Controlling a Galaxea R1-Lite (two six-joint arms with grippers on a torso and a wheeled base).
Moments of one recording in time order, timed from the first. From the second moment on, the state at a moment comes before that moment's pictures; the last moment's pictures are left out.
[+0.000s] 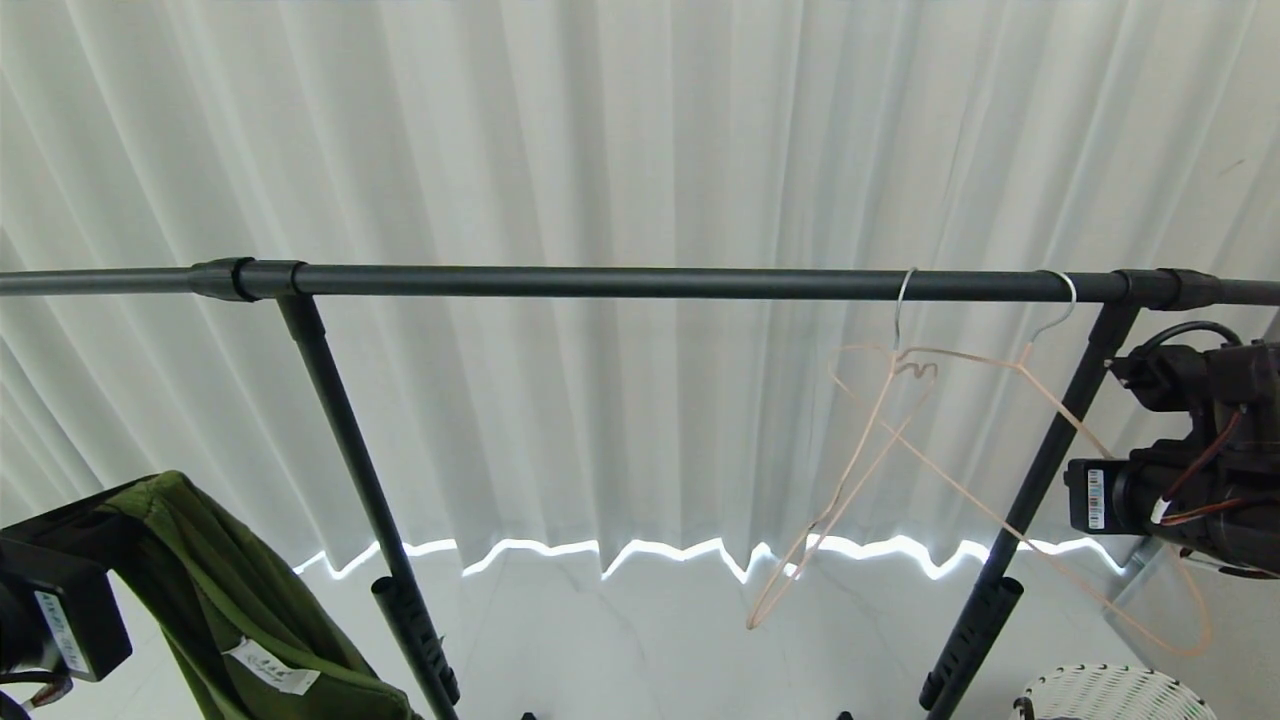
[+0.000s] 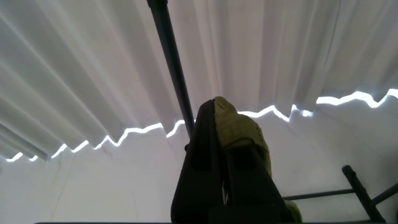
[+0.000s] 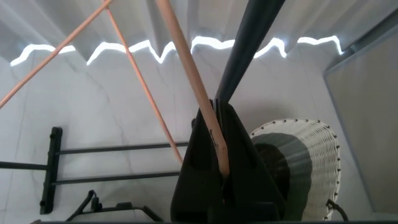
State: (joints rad) left arm -0.30 0.86 -0.50 -0.15 0.22 0.15; right arm 0.30 1.44 -0.70 -0.18 -0.26 0.19
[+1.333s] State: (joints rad) left arm -0.30 0.85 -0.49 -0.17 0.22 0.15; right arm 0.29 1.33 -0.69 -0.16 -0.31 0.19
